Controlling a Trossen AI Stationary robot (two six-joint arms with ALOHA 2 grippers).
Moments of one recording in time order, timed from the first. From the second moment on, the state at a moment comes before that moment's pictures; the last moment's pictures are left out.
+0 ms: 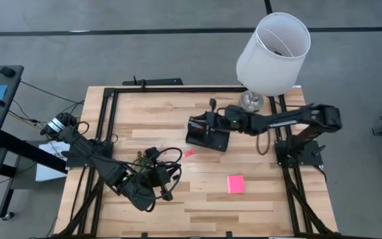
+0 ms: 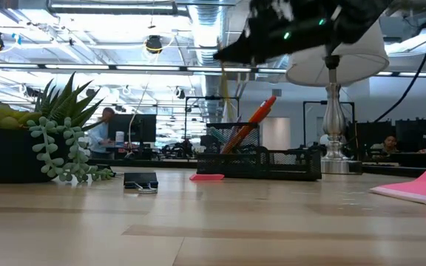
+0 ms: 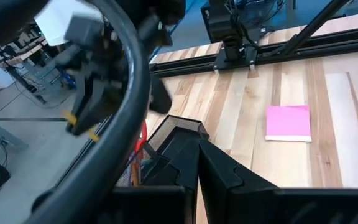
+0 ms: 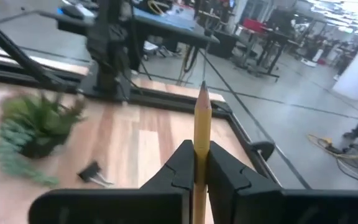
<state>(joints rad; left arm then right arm) -0.65 1.55 1.27 -0.39 -1.04 -0.25 -0.13 1.53 0.82 0.54 0.05 -0.32</state>
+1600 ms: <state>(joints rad) -0.56 1.60 1.25 -0.51 -0.90 -0.62 0.48 0.67 0.71 -0.52 0.15 0.26</state>
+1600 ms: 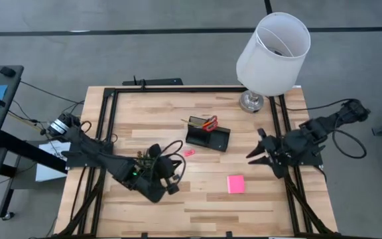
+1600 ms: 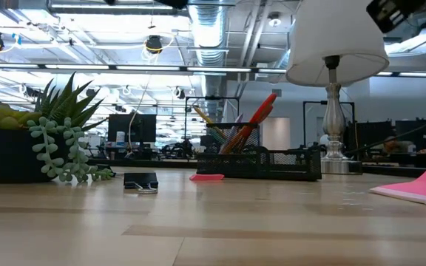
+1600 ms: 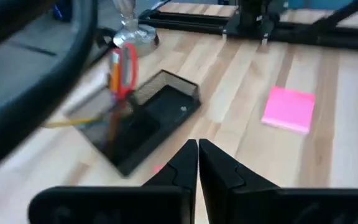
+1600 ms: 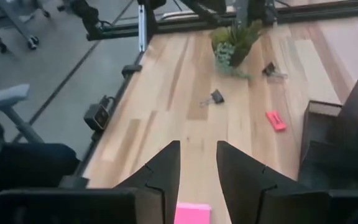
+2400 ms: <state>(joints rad) -0.23 1.96 1.25 -0.34 -0.60 -0.58 0.64 0.82 0.67 -0.52 0.18 0.26</state>
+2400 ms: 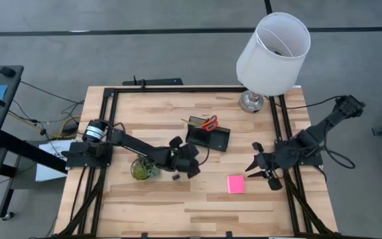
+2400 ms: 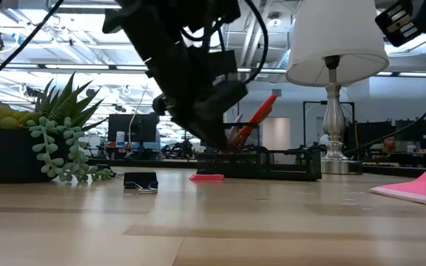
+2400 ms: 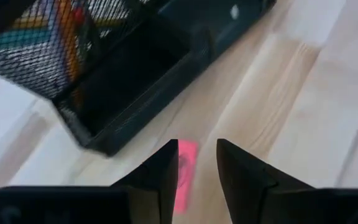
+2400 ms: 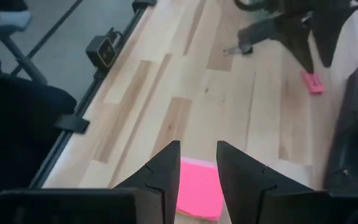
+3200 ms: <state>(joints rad) -0.20 1.49 1.18 -0.65 -0.58 -0.28 0.65 0.86 0.67 -0.51 0.18 0.45</state>
